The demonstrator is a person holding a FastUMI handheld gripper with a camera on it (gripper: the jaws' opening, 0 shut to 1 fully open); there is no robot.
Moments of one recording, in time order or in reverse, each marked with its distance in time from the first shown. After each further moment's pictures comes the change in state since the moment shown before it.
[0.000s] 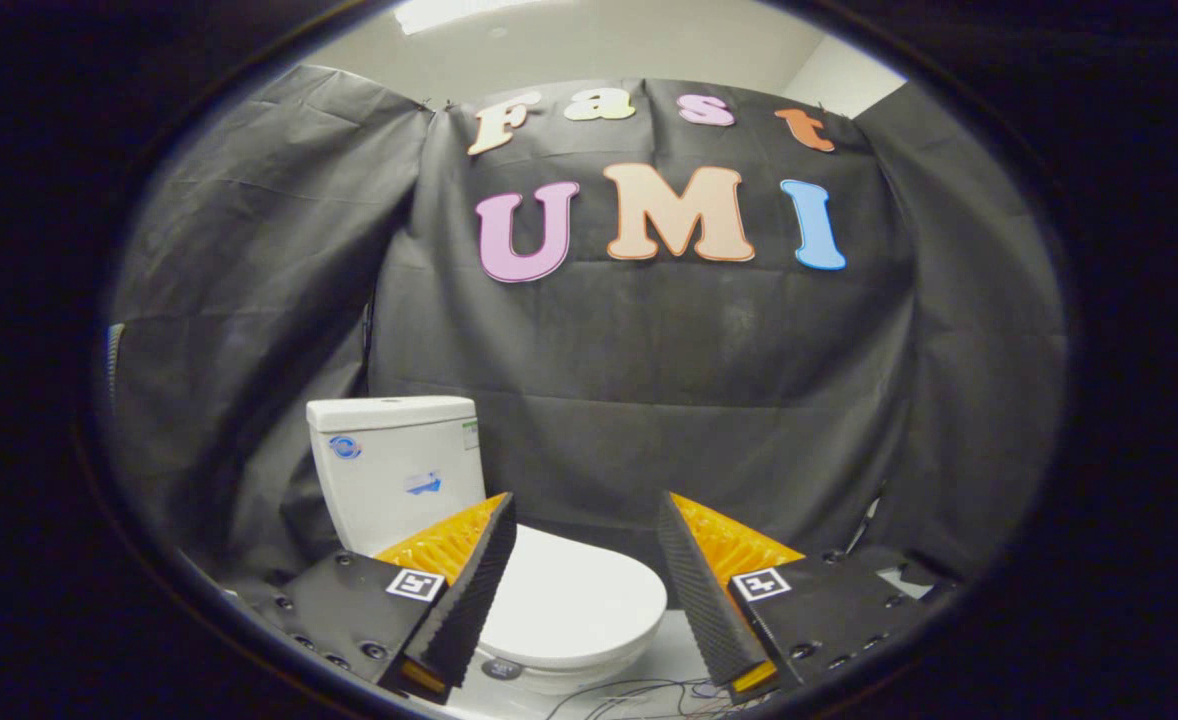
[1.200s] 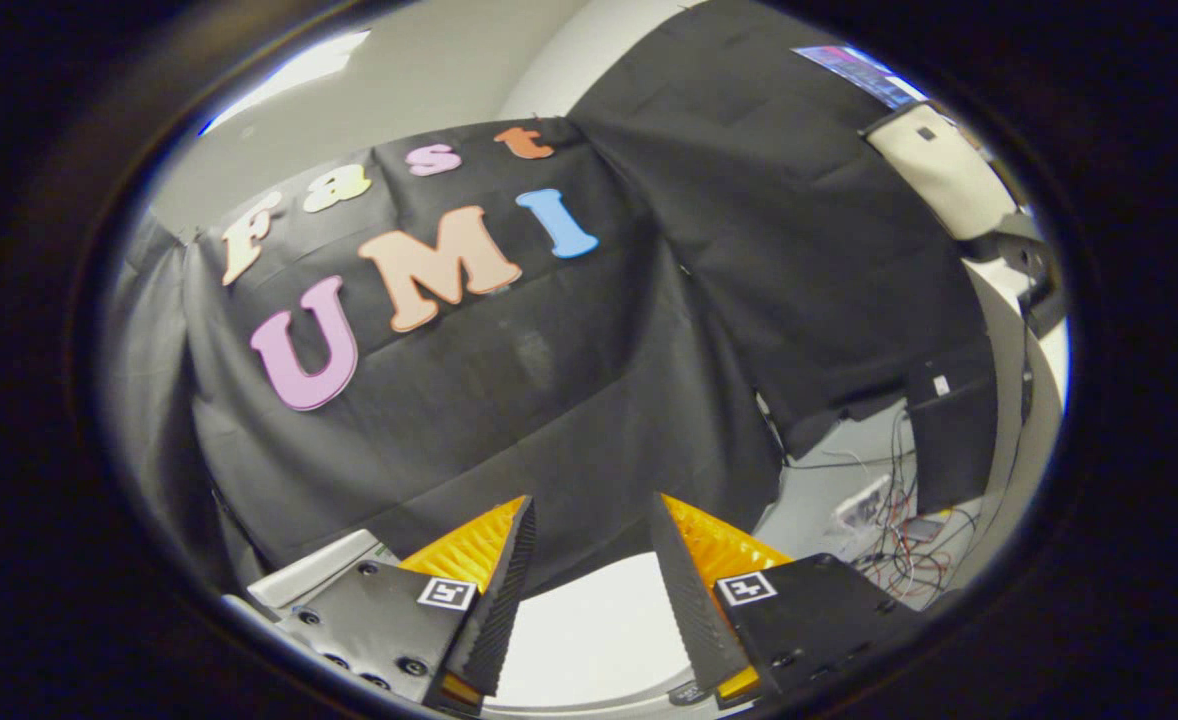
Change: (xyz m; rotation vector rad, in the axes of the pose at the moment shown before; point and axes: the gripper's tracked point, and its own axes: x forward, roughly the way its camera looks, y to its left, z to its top) arm -0.006 0.000 -0.060 0.596 -0.175 -0.666
